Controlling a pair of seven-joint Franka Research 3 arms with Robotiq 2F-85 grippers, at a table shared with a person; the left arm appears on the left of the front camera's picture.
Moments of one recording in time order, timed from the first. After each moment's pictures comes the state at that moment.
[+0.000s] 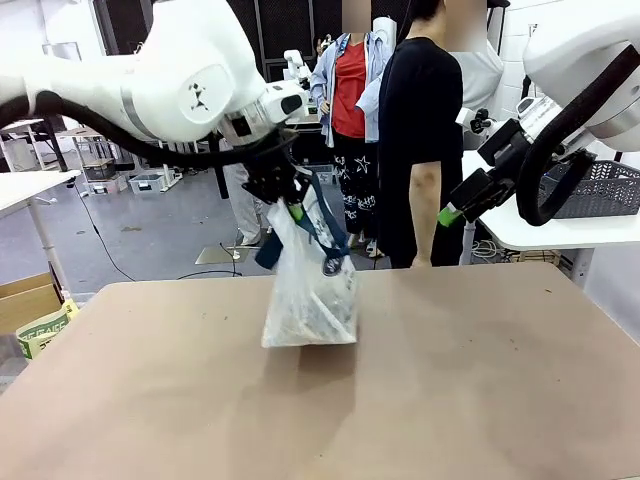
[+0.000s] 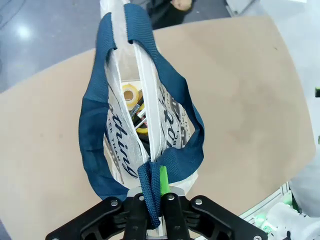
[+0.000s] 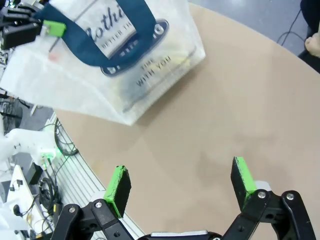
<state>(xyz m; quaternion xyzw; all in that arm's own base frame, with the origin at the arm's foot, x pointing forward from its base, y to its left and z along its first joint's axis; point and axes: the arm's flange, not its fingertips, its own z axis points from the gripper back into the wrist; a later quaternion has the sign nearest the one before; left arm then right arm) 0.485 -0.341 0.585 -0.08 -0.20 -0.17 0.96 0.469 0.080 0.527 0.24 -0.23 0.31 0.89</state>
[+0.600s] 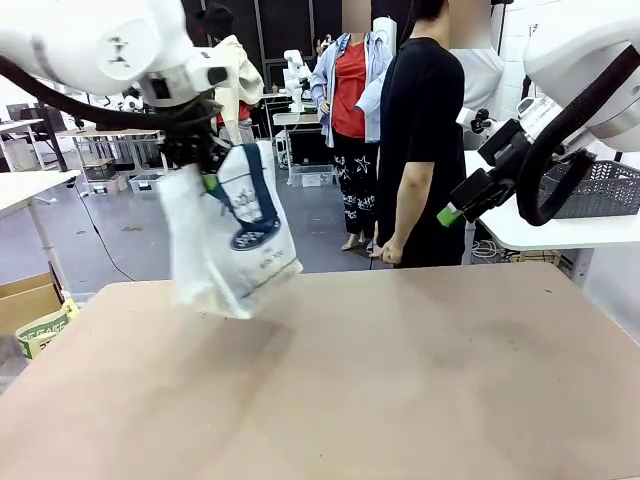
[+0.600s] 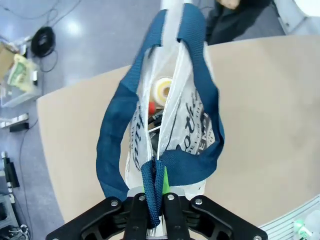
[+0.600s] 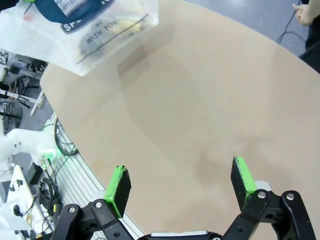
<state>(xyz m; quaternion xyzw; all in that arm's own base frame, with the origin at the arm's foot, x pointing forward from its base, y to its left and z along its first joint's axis) 0.492 -0.230 0.634 0.03 -0.23 -0.13 0.96 0.470 0.080 0.527 0.24 -0.23 0.31 0.89</state>
